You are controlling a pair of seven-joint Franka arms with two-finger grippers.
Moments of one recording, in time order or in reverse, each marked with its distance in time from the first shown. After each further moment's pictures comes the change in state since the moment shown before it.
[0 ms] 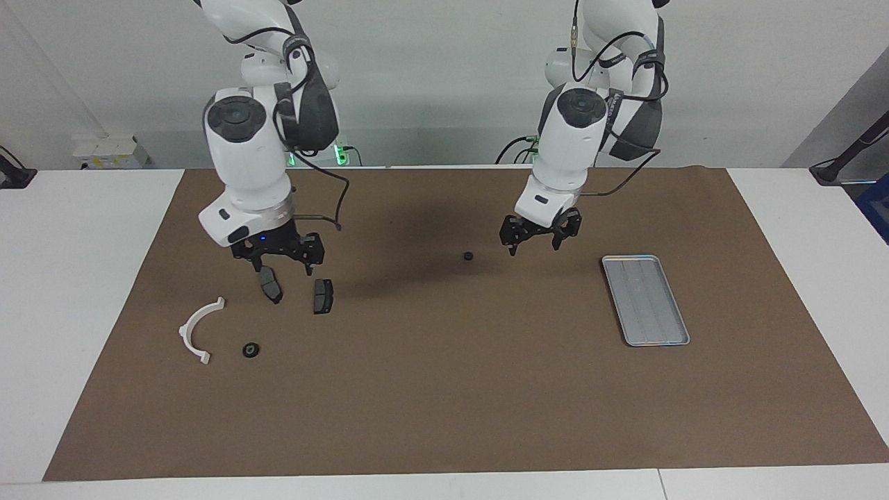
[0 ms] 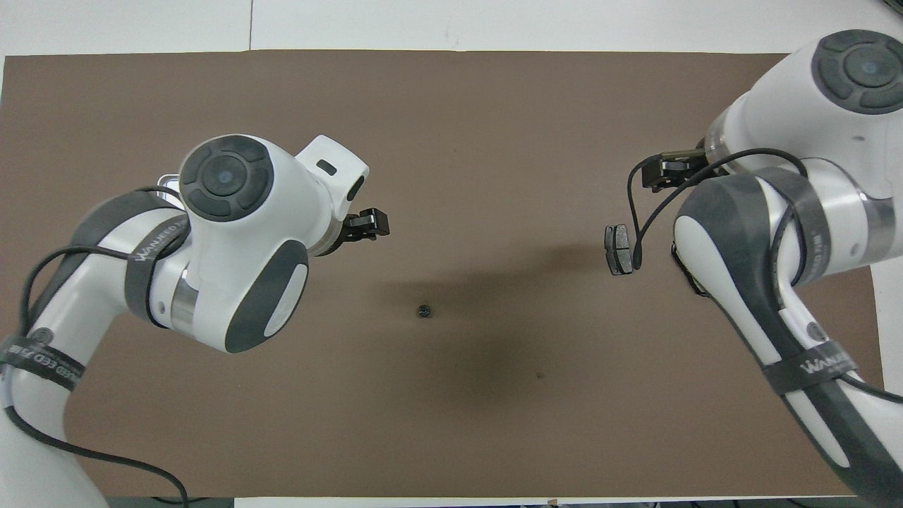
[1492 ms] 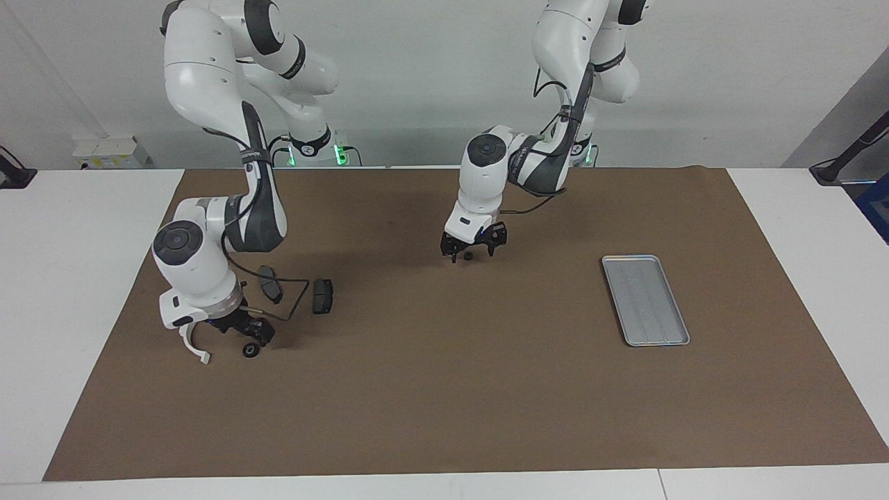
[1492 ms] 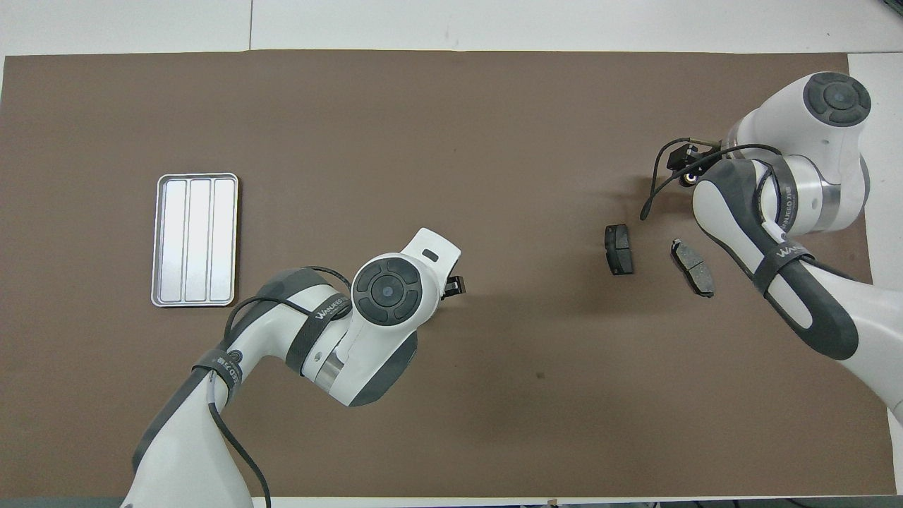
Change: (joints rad) left arm -0.196 0.086 0.000 -0.233 0.001 0.348 -0.235; right arm -0.154 0.322 0.001 0.003 -0.030 0.319 0.205
